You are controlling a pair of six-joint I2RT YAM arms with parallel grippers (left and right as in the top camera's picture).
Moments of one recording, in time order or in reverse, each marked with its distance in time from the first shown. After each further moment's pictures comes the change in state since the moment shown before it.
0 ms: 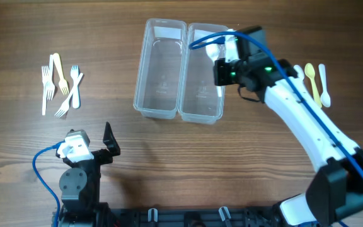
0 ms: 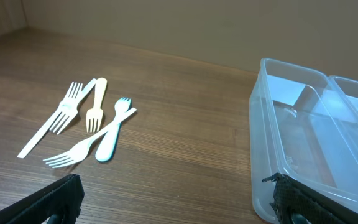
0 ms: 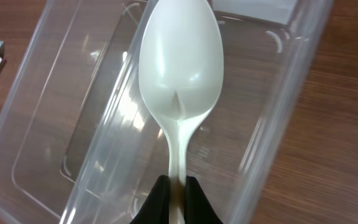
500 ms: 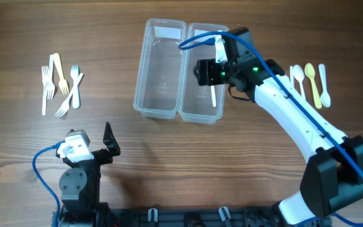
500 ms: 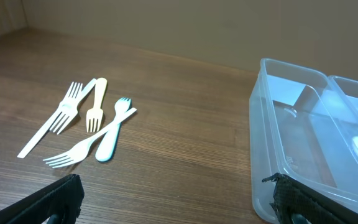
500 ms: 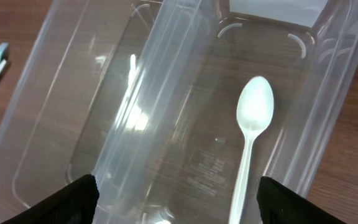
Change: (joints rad) left arm 0.000 0.000 0.000 0.000 0.000 0.000; right arm 0.024 0.048 -0.001 0.060 0.000 0.005
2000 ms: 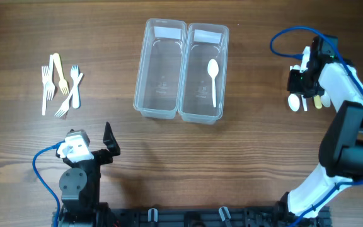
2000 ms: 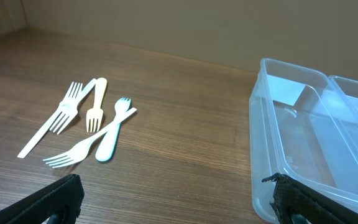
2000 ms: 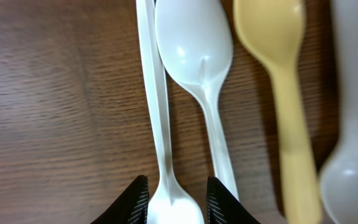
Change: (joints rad) left arm 0.000 0.000 0.000 0.000 0.000 0.000; right arm -0.599 0.249 0.004 -0.166 0.250 -0.271
